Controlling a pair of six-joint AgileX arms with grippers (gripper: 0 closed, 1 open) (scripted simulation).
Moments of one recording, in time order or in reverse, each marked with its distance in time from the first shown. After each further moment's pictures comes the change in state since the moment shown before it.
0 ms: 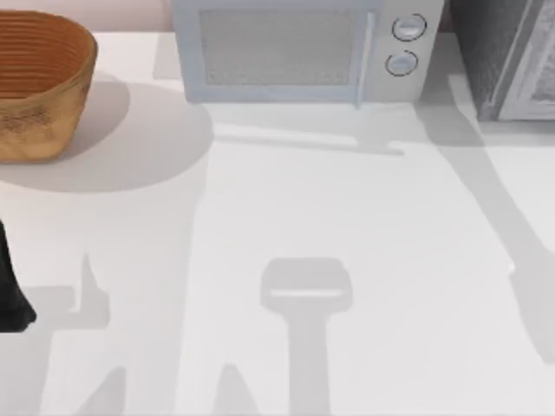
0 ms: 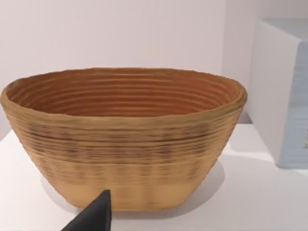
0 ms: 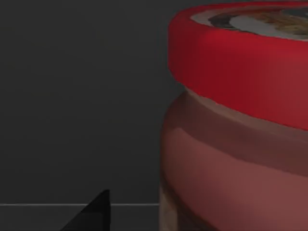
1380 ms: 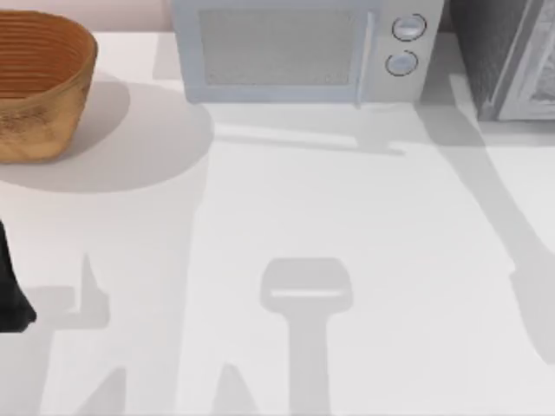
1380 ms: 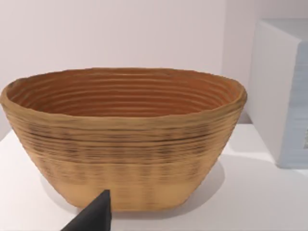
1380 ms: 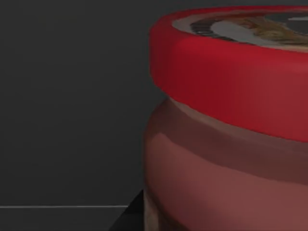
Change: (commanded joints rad) left arm 0.000 0.000 0.000 0.000 0.000 0.000; right arm 0.005 -0.004 0.000 -0.003 0.002 0.002
